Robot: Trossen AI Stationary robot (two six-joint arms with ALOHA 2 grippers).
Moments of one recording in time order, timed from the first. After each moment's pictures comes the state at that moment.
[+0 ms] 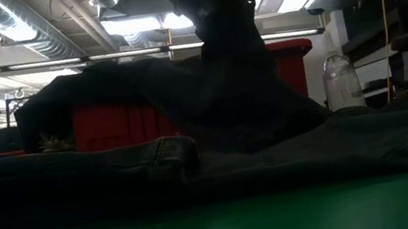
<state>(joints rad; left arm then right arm) -0.09 2.02 1.61 -0.49 -0.10 -0.23 0.43 1.17 0.61 -0.92 0.19 0.43</state>
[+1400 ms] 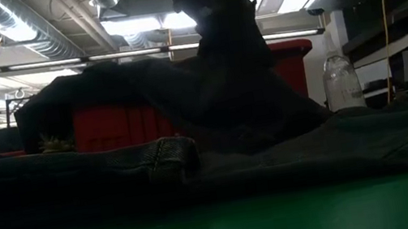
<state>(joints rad) -0.10 2.00 1.61 -0.47 -0.20 -0.26 0.43 0.91 0.61 -0.91 -0.01 0.10</state>
